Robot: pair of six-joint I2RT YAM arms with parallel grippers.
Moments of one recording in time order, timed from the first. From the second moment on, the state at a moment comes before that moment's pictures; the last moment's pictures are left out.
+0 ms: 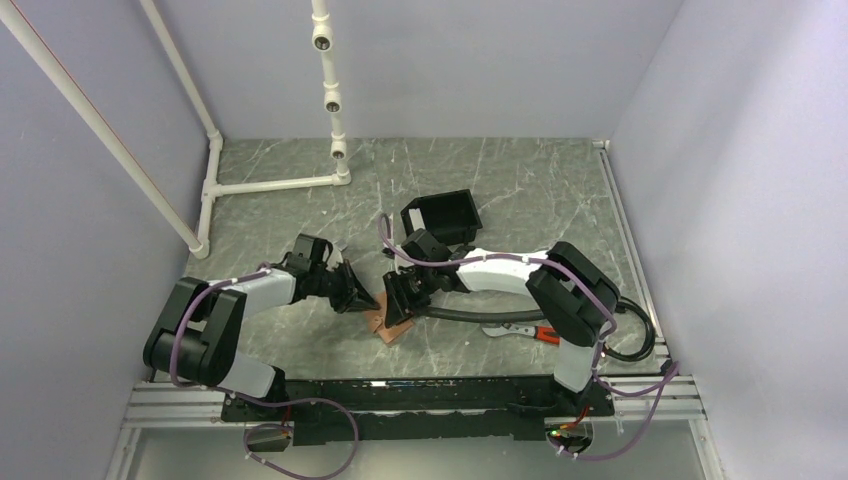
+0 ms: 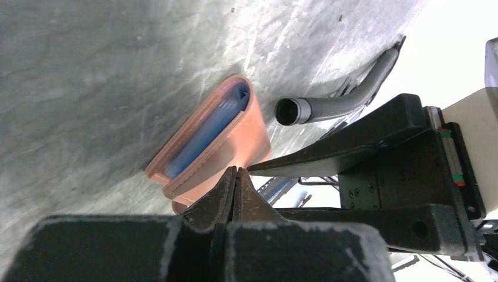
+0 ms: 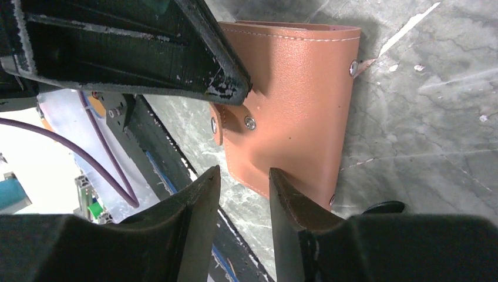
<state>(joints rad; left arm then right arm) -0.30 1.46 0.54 -0.09 0.70 -0.85 0.88 1.82 1.03 -0.19 -0.56 0.51</state>
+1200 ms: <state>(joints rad) -0.29 1.41 0.51 -0.15 0.61 -0.81 0.88 1.92 1.15 -0.19 -0.62 0.55</state>
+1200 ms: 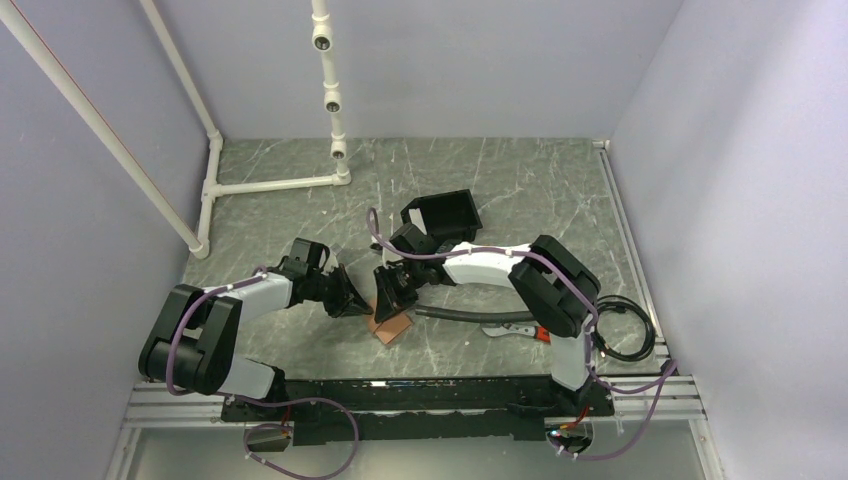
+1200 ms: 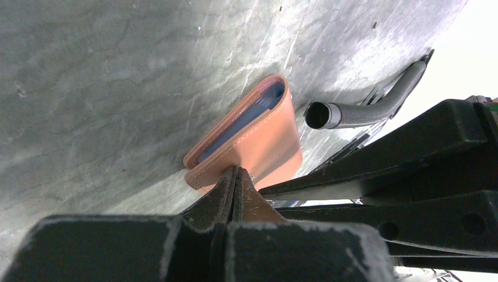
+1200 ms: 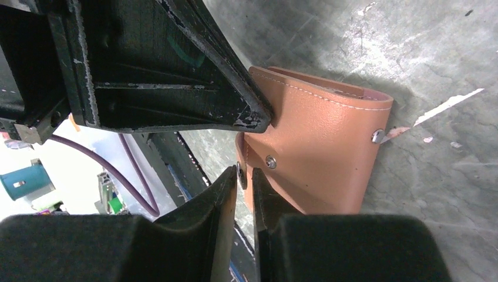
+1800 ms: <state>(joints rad) -0.29 1.42 0.50 -0.13 0.63 -0.81 0.89 1.93 1.17 -0.23 -0.56 0.52</state>
